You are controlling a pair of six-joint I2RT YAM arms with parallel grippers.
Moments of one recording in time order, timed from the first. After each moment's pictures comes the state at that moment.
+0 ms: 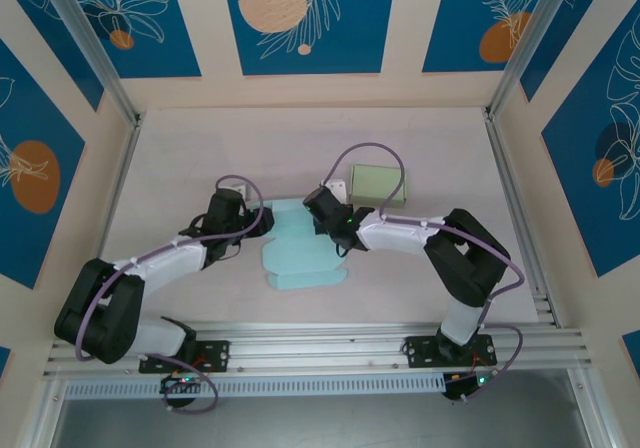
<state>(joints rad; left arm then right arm) -0.43 1.35 0.58 0.05 0.07 -0.55 0.85 1.76 1.03 -0.21 0.46 0.60</state>
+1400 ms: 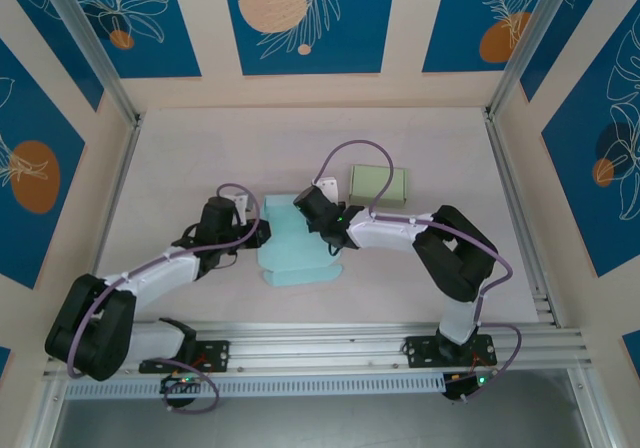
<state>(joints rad) -0.42 1.27 0.51 0.07 0.28 -0.53 0.87 1.82 1.10 -0.21 0.51 0.58</state>
